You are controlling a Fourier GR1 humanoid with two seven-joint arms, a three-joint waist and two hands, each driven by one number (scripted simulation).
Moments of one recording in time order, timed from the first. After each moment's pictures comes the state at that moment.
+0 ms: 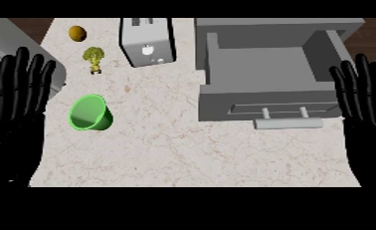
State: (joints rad) left arm -0.03 0.09 0.01 -2.10 -0.01 0.01 0.01; right arm 0.01 -0.12 0.02 -2.10 -0.04 0.00 -0.01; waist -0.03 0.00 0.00
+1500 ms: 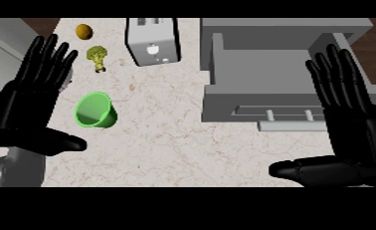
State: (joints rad) left arm -0.19 0.19 0.18 -1.72 0.41 -0.29 0.01; right arm -0.08 -0.08 0.01 -2.03 -0.11 0.07 0.09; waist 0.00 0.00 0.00
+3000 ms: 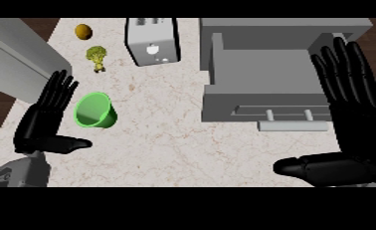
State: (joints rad) left arm -0.16 0.25 0.26 -1.20 0.21 -0.39 -0.34; right arm -0.12 -0.08 -0.03 -2.05 -0.12 0.08 0.15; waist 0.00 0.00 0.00
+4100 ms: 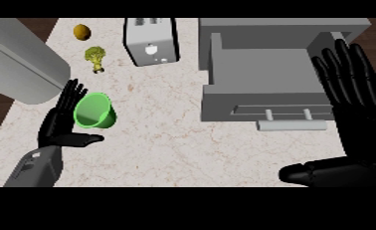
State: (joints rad) left arm -0.39 0.31 0.28 -0.51 0.06 -0.37 -0.76; right arm -0.11 -0.09 -0.04 -2.07 -0.15 0.12 0.16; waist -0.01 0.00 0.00
